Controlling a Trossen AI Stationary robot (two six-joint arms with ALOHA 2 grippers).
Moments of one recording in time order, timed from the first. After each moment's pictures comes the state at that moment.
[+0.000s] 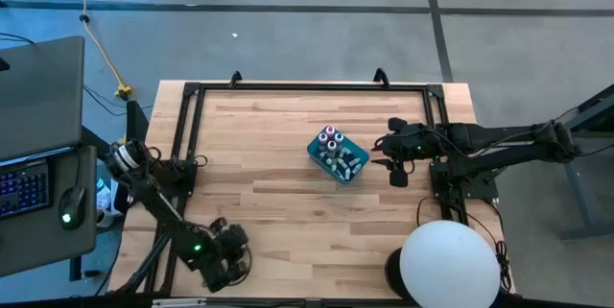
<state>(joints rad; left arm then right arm) -0.94 1.73 0.94 -0.54 -0.46 -1.48 -0.02 0.90 0.74 -0.56 0.10 -0.05</state>
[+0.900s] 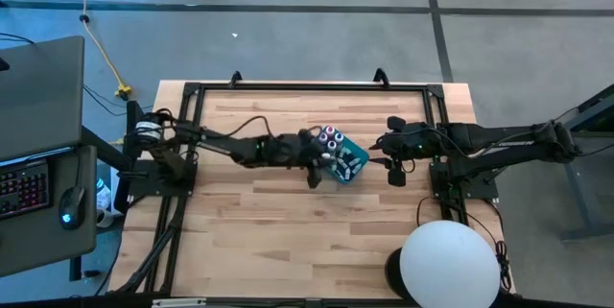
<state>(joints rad) 0.01 1.72 1.00 0.40 -0.14 -0.30 -0.02 0.90 0.74 -0.50 0.10 -0.04</state>
